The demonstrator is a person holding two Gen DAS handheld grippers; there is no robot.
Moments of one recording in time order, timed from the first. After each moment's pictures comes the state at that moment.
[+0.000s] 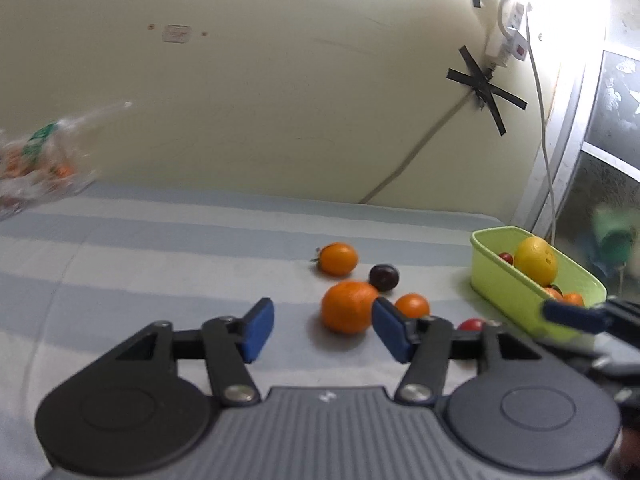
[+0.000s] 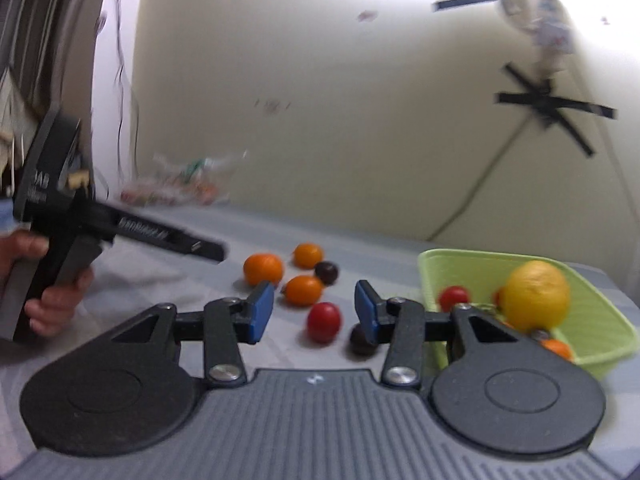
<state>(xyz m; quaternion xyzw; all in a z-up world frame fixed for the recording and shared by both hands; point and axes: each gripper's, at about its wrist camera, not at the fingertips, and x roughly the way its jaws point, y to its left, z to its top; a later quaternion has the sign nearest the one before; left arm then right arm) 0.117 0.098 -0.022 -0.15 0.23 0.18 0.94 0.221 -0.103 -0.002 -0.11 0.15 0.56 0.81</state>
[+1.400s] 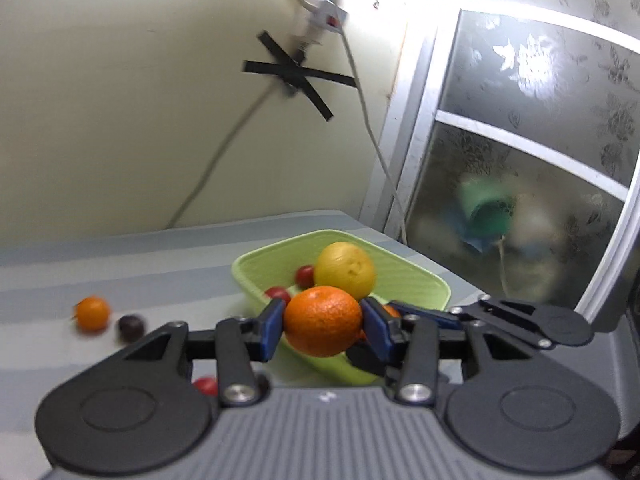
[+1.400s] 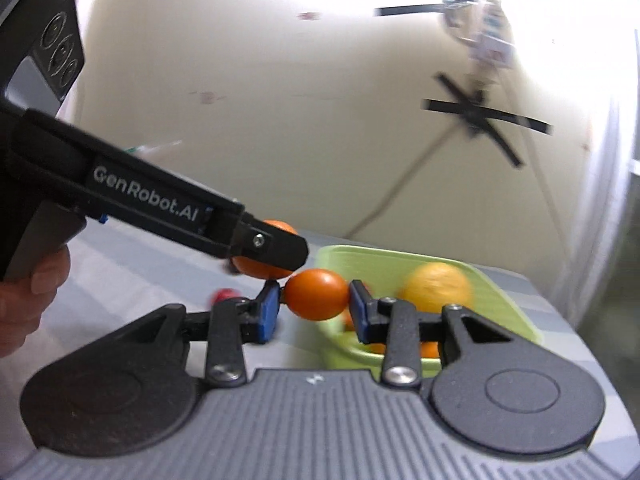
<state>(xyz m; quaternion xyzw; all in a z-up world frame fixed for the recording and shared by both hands) 0.208 -0.024 0.016 -0.10 0.23 0.01 0.97 0.243 -0.165 0.010 -0.12 0.13 0.45 0.88</state>
